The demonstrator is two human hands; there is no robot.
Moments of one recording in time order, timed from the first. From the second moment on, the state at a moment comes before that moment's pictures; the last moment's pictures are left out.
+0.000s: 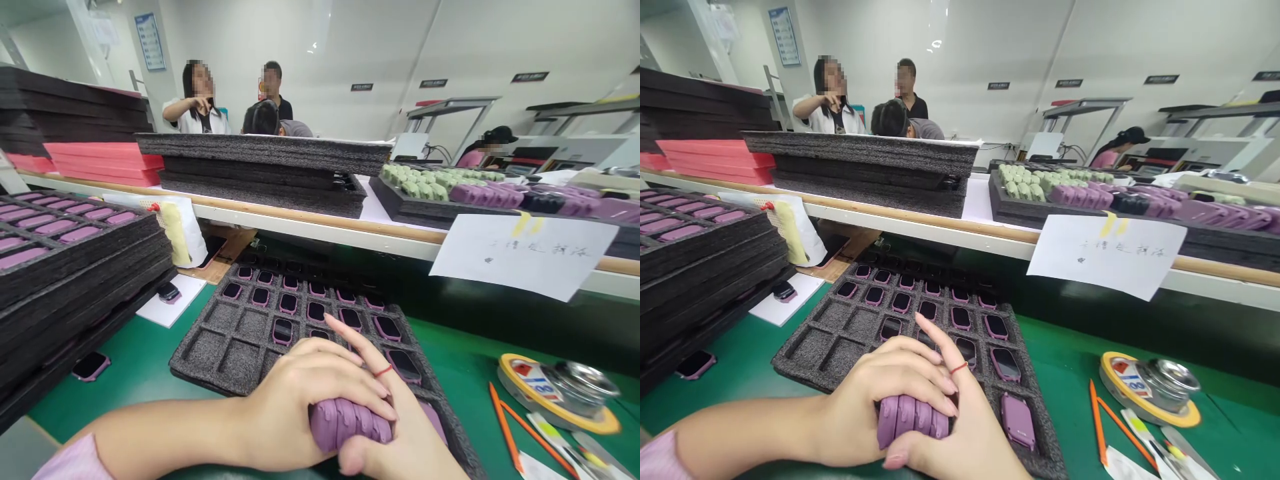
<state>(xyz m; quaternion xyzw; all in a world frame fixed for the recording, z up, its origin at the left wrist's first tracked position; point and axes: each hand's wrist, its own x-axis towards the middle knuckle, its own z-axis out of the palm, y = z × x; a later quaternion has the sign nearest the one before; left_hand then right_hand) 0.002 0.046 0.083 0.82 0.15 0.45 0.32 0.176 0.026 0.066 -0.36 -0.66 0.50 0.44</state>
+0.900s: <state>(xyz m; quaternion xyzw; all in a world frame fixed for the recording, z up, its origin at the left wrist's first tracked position) 0.004 0.032 0.099 0.55 0.28 0.29 0.73 0.180 0.023 0.072 -0.30 -0.77 0.23 0.52</state>
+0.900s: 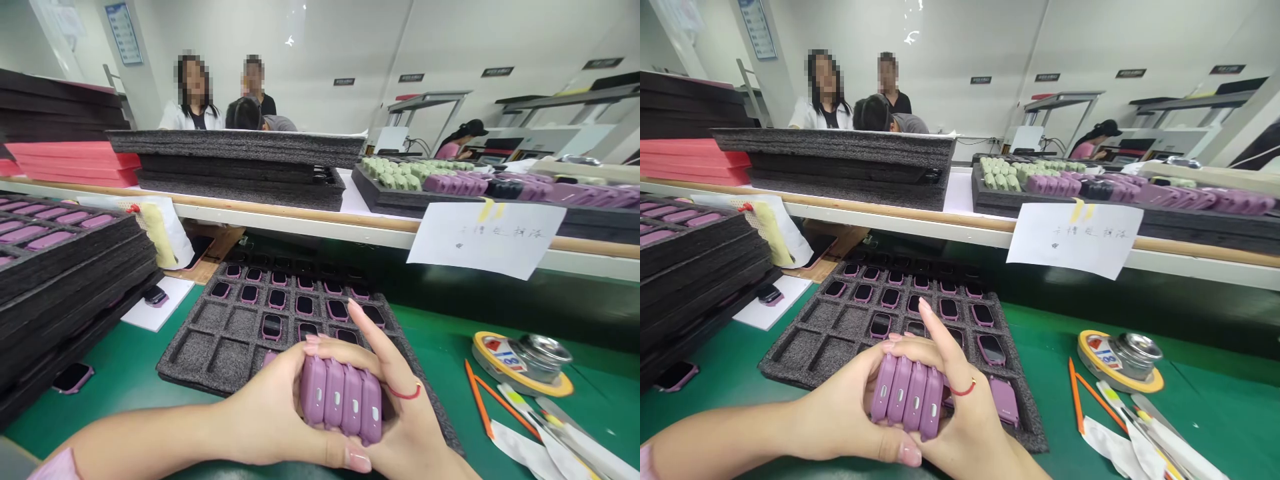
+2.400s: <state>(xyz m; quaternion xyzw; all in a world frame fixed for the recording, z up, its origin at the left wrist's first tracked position) 0.010 0.036 0.066 0.54 0.35 0.33 0.70 0.183 0.016 0.068 -0.34 -0.82 0.21 0.41</state>
